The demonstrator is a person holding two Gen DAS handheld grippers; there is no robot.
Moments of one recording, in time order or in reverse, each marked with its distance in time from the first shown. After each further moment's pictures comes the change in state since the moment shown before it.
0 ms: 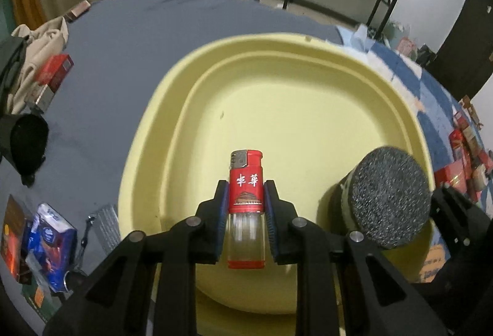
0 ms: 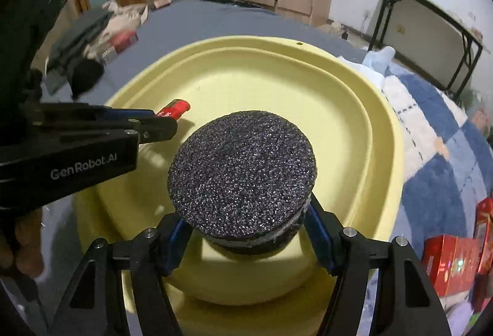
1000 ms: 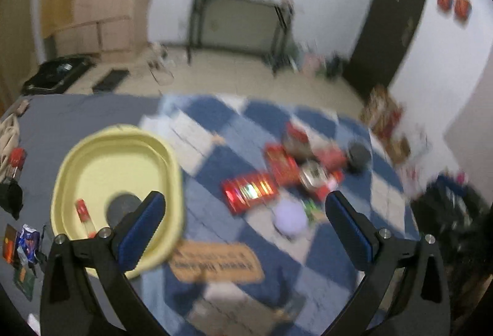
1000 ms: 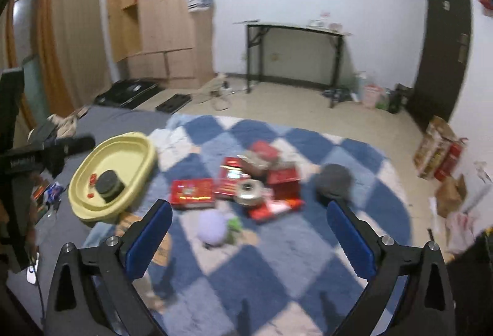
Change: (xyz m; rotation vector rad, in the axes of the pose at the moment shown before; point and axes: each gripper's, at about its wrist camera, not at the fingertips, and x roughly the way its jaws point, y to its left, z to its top) left arm -0.192 -0.222 -0.020 0.247 -0.164 -0.276; right arm -0.304 -0.160 -0.152 0.387 -0.283 -0.320
